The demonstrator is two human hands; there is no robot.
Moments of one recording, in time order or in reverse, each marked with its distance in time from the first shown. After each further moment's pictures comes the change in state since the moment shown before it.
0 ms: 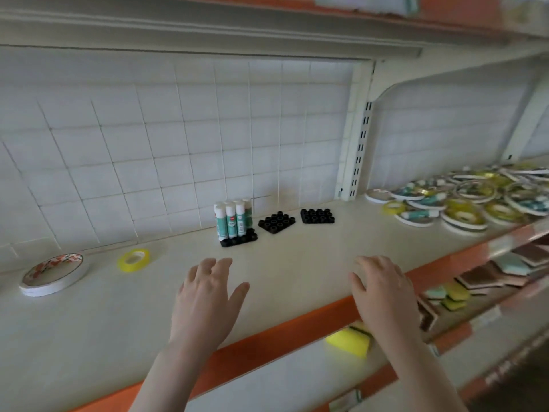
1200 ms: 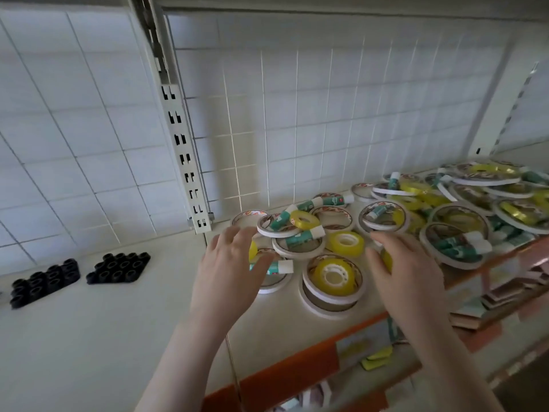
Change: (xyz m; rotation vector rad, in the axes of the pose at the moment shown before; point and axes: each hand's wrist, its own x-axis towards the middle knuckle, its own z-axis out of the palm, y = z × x) left_hand 0.189 0.375 0.200 -0.150 0.031 0.057; right_hand 0.242 0.372 0.037 0.204 0.180 -0.105
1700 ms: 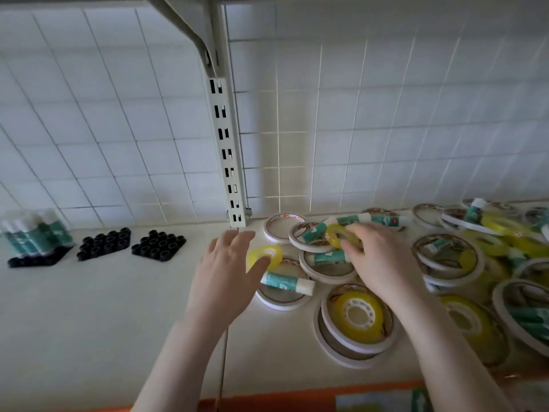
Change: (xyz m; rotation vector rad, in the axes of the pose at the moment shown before) left_hand 0.005 -0.007 0.002 0.118 0.077 -0.274; right_hand 0.081 -0.022 0.064 0.141 -0.414 -0.254
